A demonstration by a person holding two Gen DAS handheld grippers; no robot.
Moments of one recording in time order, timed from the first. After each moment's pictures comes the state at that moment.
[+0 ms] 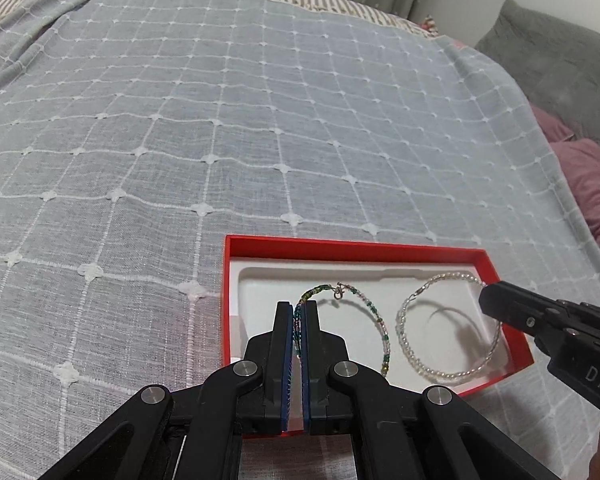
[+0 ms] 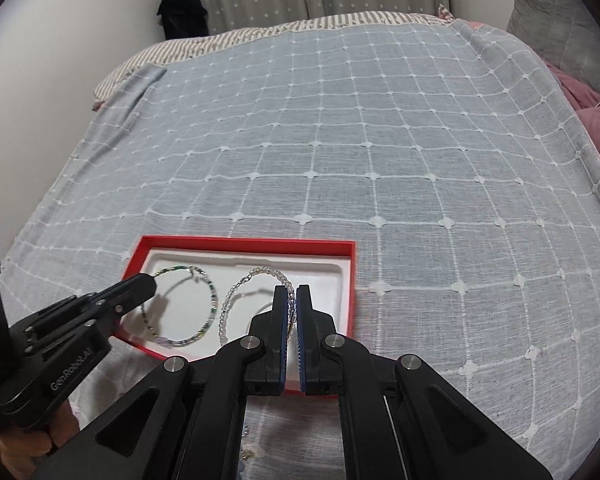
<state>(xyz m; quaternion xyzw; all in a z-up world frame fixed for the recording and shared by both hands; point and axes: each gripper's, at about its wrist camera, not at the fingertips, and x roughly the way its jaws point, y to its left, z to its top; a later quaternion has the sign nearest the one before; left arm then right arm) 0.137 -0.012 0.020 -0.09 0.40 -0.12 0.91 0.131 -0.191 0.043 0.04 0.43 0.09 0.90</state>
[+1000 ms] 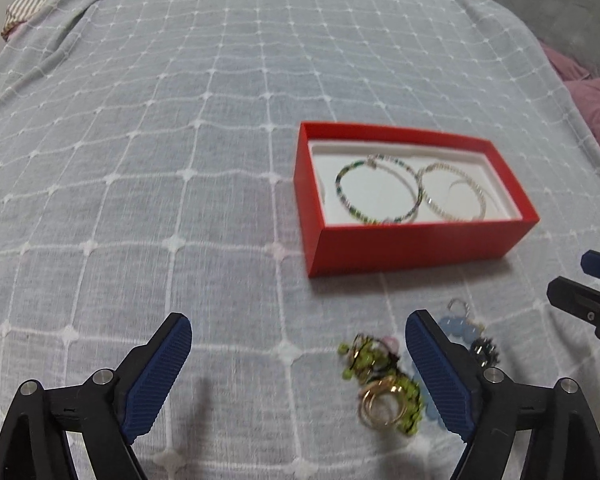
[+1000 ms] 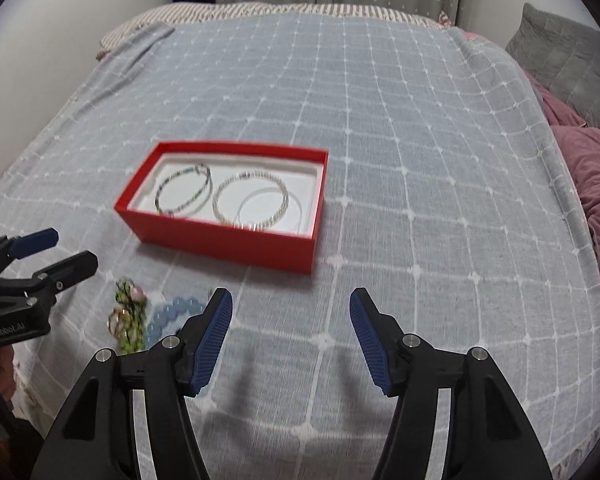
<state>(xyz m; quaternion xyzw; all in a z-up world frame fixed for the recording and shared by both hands) 0.061 0.019 0.021 -0.02 0.46 -0.08 0.89 0.041 -0.195 0.047 -0.04 0.47 0.07 0.88</state>
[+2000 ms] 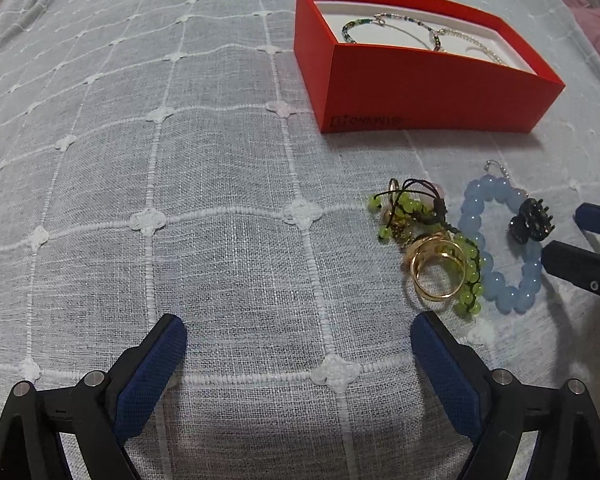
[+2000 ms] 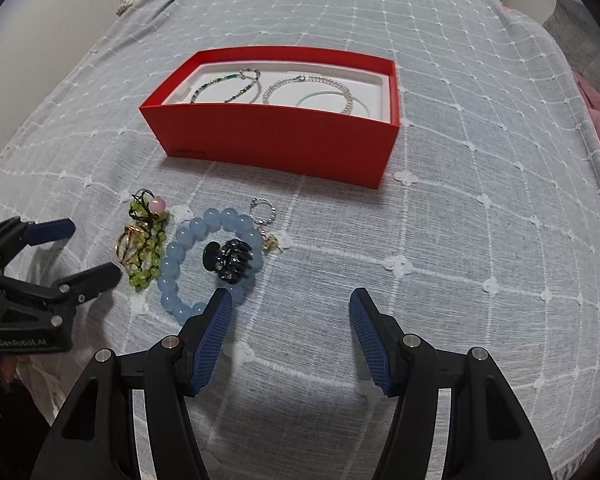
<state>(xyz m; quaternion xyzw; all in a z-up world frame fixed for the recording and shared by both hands) 0.031 0.021 -0.032 0.03 0.53 -0.10 0.84 0.024 -0.169 -0.005 -0.05 0.52 0.11 0.84</state>
